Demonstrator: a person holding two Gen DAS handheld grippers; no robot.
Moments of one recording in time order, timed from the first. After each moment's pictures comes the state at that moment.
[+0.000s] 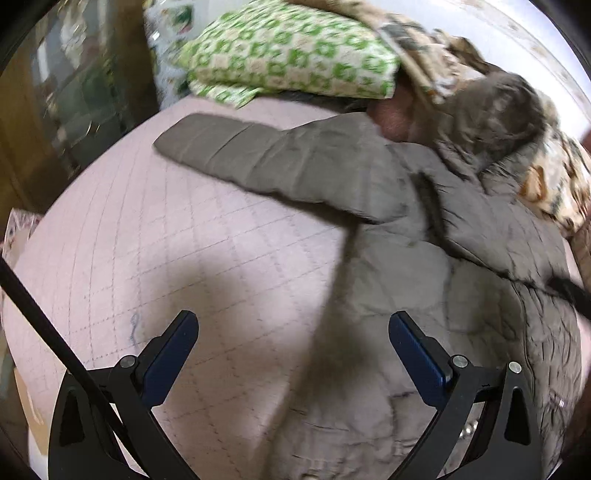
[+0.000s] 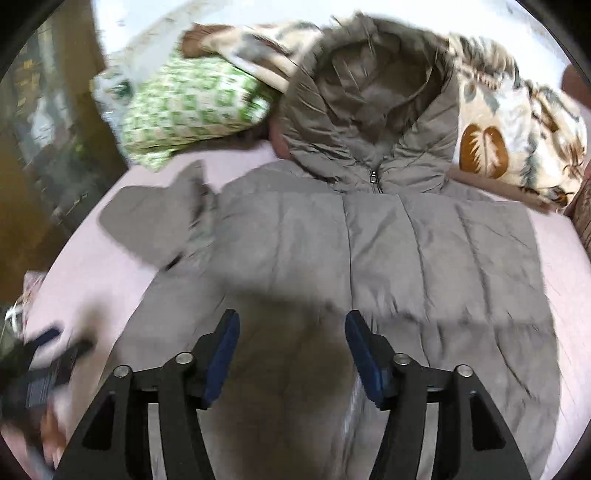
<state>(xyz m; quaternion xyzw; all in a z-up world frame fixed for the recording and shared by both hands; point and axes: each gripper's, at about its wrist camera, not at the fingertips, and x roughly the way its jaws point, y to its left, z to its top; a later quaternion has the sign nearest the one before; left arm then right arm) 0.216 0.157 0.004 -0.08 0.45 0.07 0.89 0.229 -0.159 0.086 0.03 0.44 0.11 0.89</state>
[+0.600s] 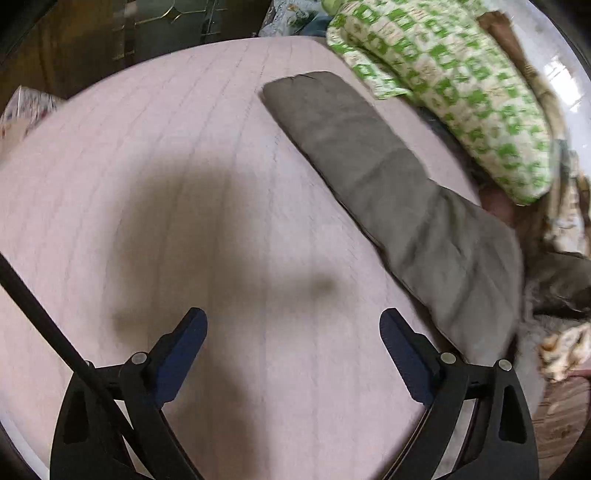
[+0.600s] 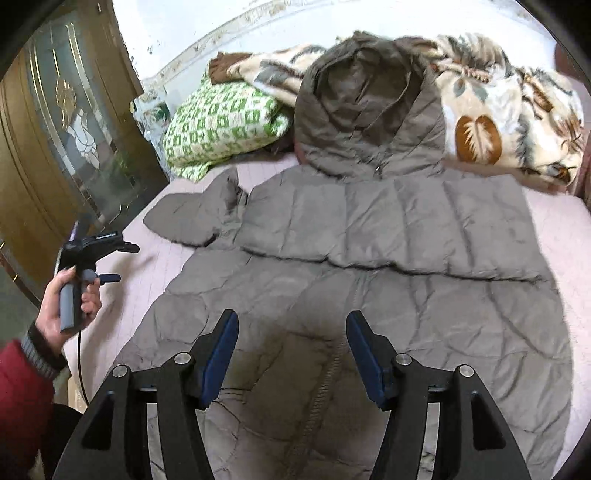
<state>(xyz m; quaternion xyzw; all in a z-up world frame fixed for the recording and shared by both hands) 0.313 0.325 -0.034 -0.28 0.49 0.15 0.81 0.170 -0.205 0.084 0.08 0.39 0.17 0.90</state>
